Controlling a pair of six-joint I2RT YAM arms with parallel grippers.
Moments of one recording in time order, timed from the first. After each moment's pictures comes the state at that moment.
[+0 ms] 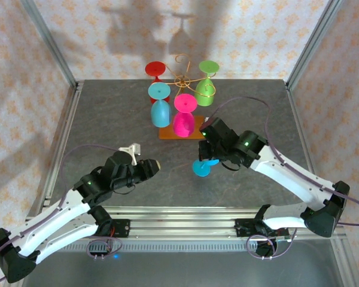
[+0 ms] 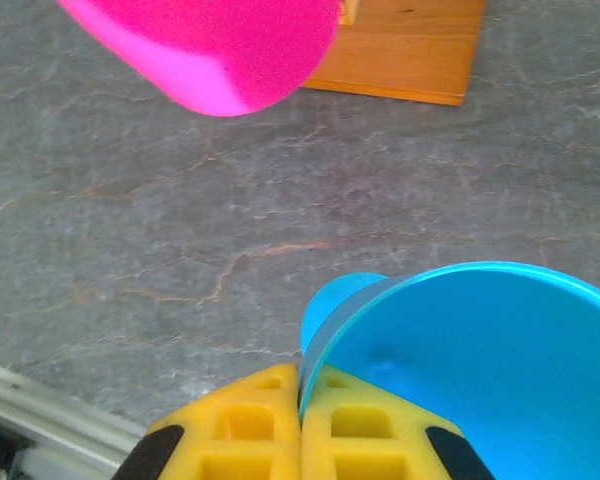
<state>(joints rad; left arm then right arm) -0.71 0.71 0.59 -0.48 0.07 -1.05 0.86 1.26 1.29 -0.99 0.15 0.64</state>
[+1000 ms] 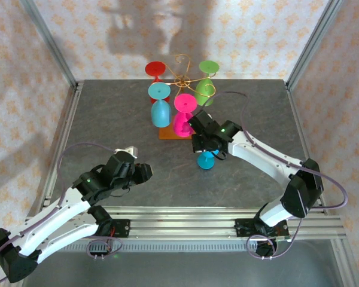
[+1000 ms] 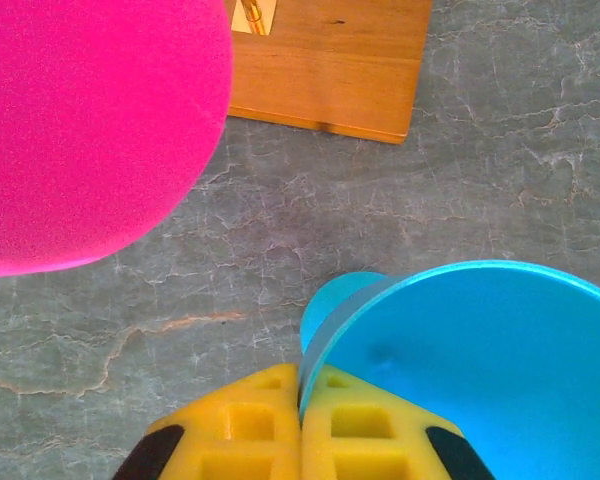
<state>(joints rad) -0.69 0.74 0.63 -0.68 0.00 -0.93 0.77 1.51 1.32 -0.90 0.22 0.52</state>
